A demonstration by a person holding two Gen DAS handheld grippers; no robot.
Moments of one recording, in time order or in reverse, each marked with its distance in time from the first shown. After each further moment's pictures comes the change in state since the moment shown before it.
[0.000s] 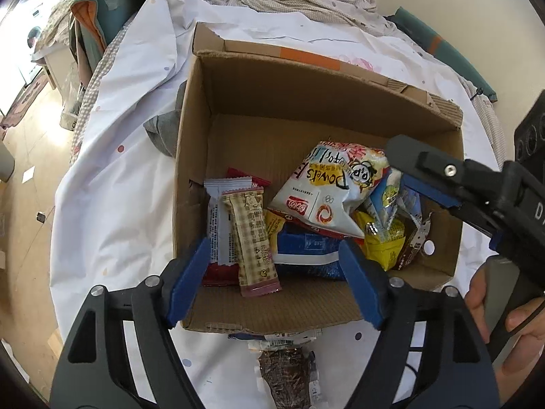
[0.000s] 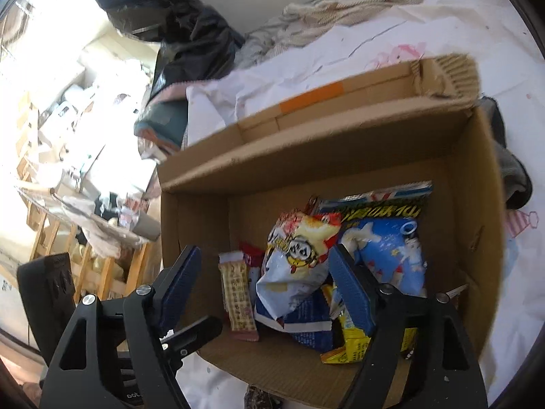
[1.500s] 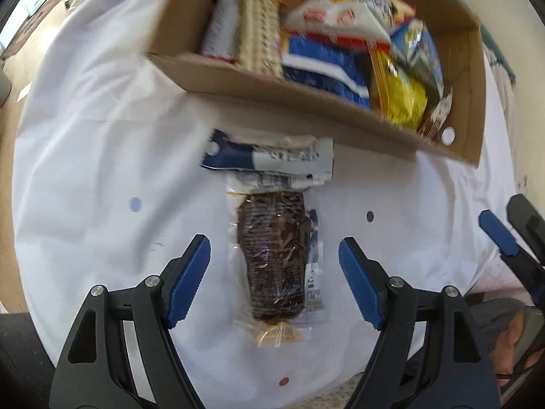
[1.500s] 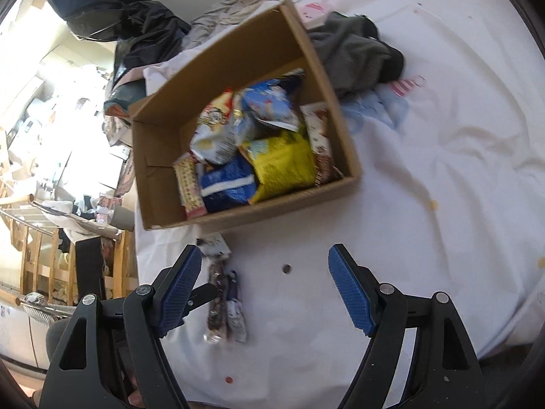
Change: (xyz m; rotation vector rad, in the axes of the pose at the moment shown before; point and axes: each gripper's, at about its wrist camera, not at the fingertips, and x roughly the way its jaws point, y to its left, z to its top) left arm 0.032 -0.002 -0.122 -0.126 0.299 -0.009; right arm -0.095 -0.045 -0.119 0.153 0.099 -0.167
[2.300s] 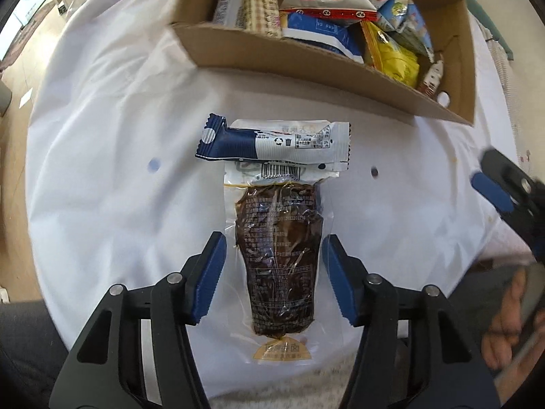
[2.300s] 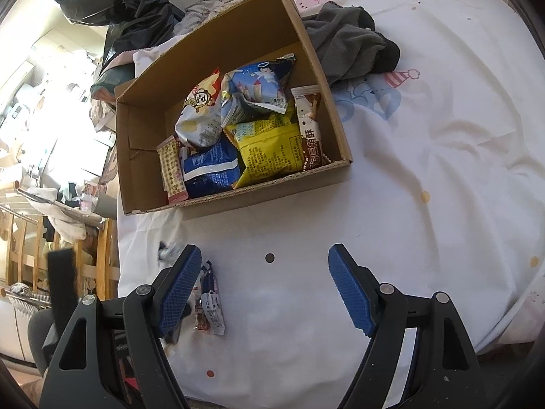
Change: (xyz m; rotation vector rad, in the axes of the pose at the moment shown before) left arm -0.018 0.005 -0.023 0.037 0.053 0.017; right arm 0.011 0.005 -0.005 -0.041 0.042 -0.051
